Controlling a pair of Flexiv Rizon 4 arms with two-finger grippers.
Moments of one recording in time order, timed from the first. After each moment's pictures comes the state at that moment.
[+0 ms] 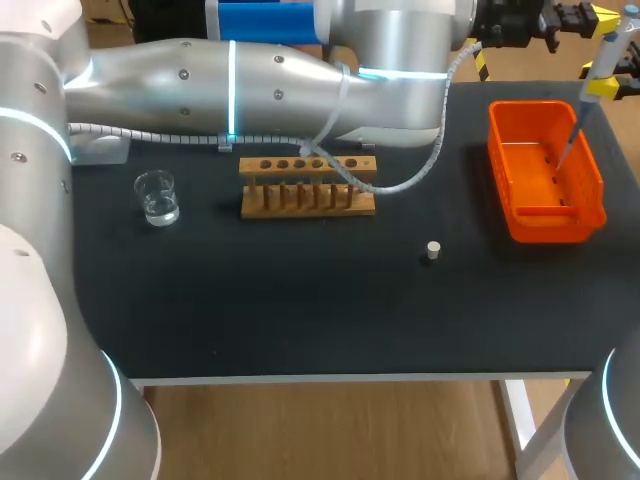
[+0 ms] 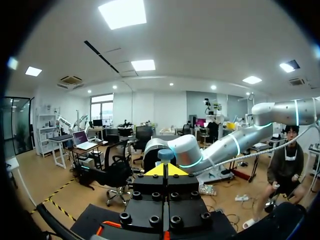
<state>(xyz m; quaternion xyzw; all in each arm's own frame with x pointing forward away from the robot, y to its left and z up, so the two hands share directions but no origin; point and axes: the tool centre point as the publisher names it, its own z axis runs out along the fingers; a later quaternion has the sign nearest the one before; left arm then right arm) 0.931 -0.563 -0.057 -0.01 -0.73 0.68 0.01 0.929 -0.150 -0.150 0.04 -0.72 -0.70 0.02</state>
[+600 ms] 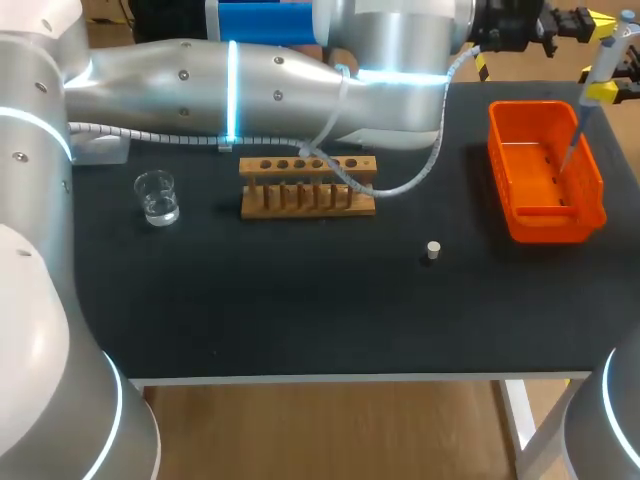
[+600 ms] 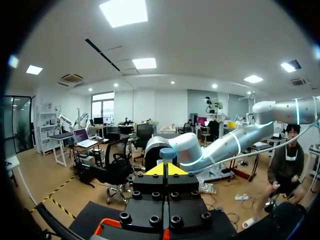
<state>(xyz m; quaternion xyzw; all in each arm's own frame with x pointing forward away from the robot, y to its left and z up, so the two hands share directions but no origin) 0.931 -0.562 -0.065 0.00 -0.73 0.68 0.01 0.928 -0.150 -0.155 0.04 -0.72 -0.70 0.02</state>
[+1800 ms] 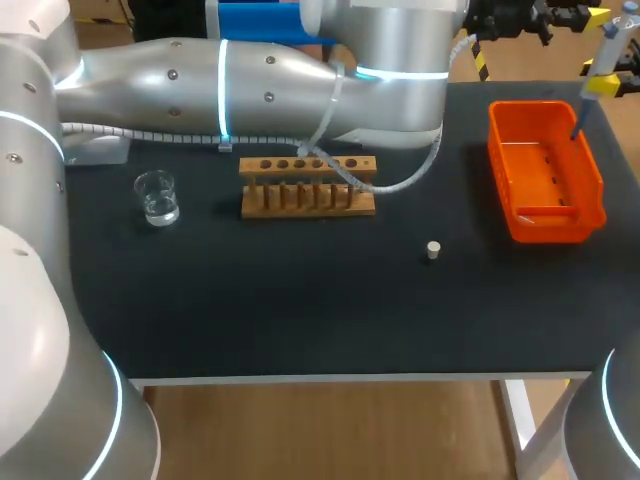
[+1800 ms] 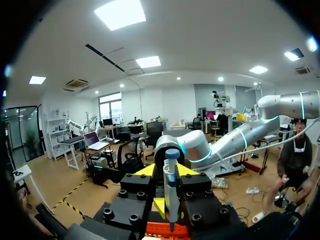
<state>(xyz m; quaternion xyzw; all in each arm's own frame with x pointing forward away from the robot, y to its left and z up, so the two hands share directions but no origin) 0.936 -0.542 -0.038 0.00 -0.74 0.67 -0.05 0.930 -0.150 -0.146 0.04 -0.71 -0.70 0.02</state>
